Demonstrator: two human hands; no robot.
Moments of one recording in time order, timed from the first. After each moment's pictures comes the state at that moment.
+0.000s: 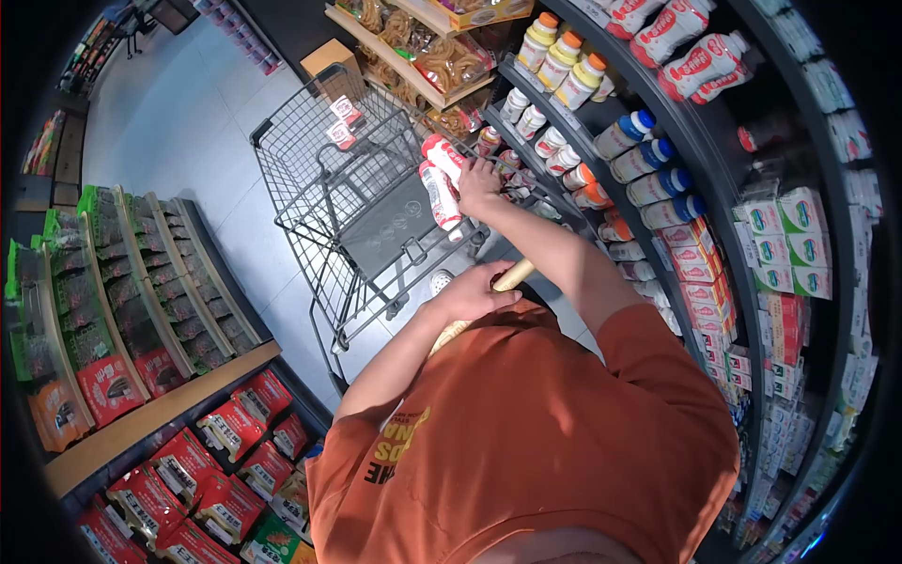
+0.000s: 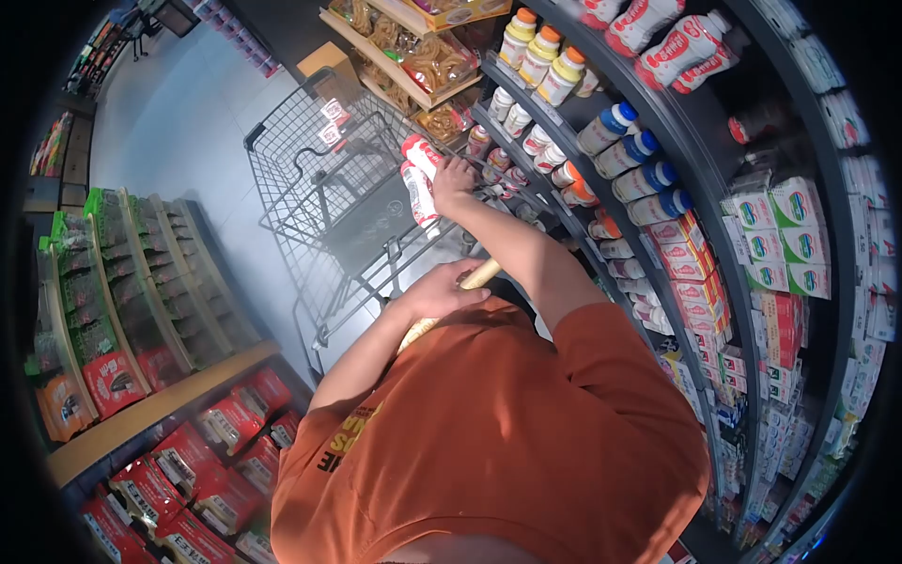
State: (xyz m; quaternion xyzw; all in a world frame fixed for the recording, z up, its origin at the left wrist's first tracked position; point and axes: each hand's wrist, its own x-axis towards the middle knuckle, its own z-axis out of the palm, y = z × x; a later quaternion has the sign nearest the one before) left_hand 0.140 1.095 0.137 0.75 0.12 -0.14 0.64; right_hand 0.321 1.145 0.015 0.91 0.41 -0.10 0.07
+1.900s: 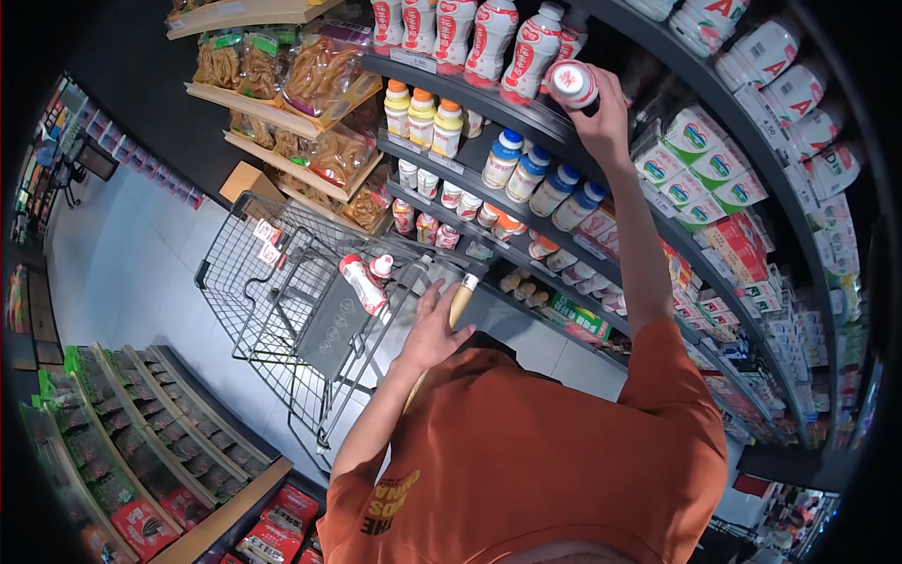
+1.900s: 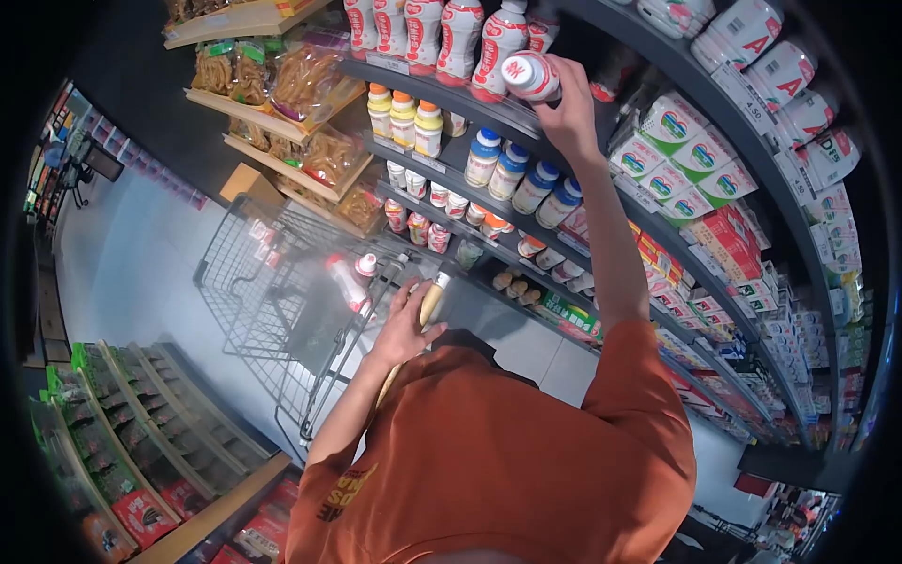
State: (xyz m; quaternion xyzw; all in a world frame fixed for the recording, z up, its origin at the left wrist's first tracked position) left_hand 0.199 1.061 0.132 0.89 0.06 -0.04 0.44; right_hand 0.548 0.886 0.317 0.77 0.39 0.34 -0.37
